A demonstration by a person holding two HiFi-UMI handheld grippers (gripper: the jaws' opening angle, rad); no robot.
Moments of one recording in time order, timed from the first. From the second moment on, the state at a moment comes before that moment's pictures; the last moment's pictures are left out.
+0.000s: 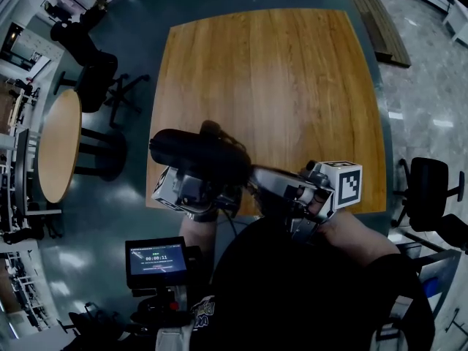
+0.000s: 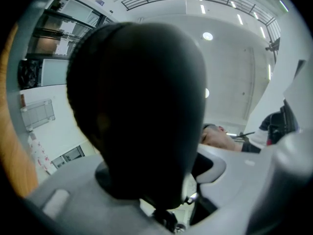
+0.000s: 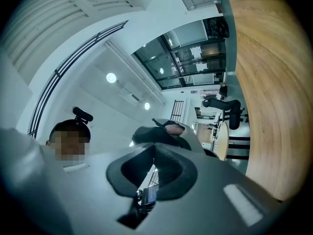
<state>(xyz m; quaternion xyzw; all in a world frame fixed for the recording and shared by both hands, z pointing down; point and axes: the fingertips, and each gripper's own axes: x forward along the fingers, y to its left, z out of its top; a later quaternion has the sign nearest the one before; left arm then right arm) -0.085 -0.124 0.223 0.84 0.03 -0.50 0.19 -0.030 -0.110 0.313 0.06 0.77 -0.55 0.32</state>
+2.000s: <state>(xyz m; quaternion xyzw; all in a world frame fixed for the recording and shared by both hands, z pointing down) -0.069 -0.187 0.463 0.65 -0.20 0.59 -0.44 -0.049 -0.097 0.369 -0.15 0.92 -0.35 -0.01</state>
